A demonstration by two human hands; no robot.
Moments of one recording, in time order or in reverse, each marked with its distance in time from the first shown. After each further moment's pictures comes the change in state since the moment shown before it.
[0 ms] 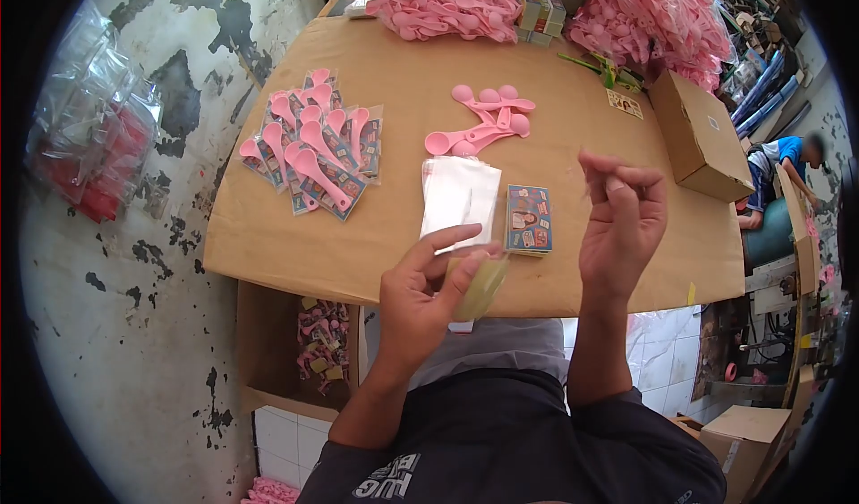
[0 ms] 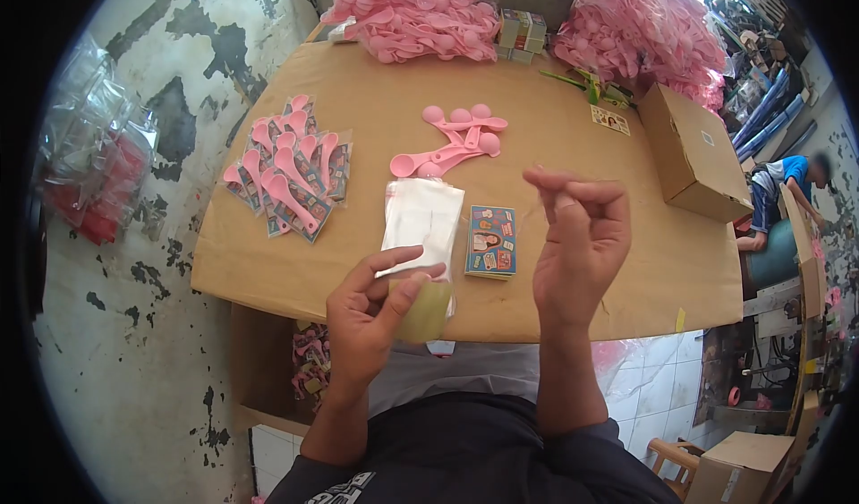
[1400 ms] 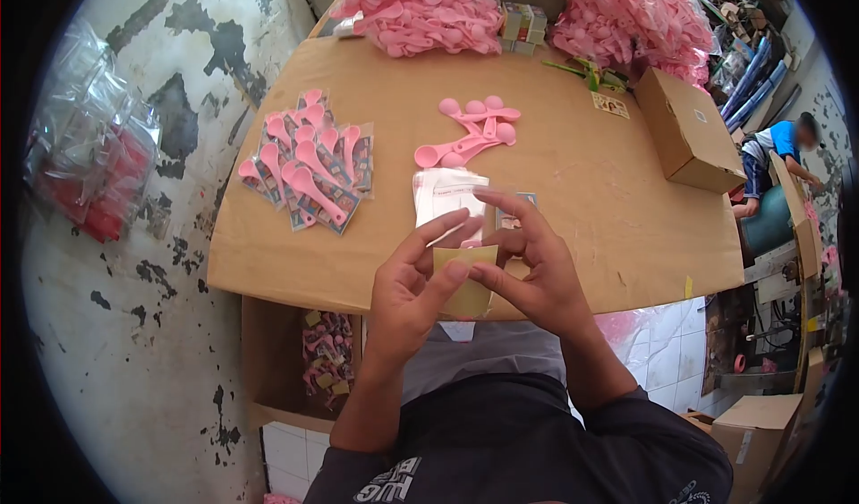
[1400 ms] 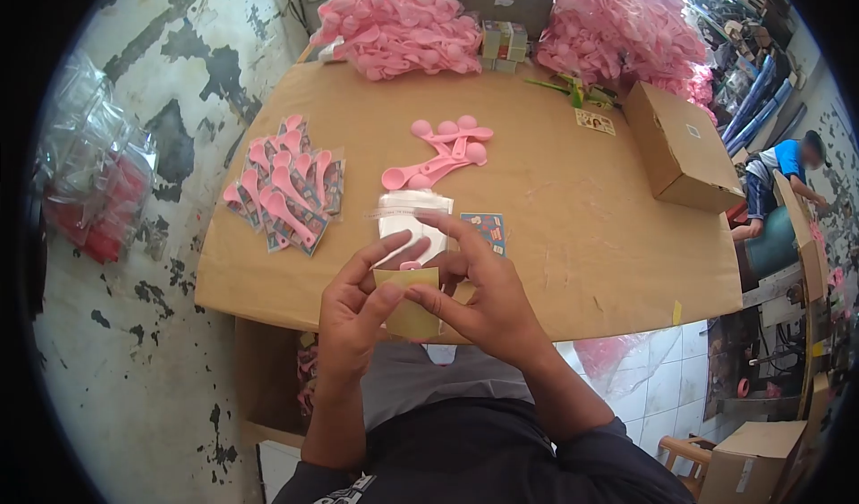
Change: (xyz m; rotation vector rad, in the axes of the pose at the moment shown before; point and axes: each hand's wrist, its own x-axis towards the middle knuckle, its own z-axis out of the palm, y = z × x) left_hand 0.009 0.011 -0.009 -0.215 -0.176 0.039; right_hand -0.041 -0.015 0.020 -0.386 -0.695 0.242
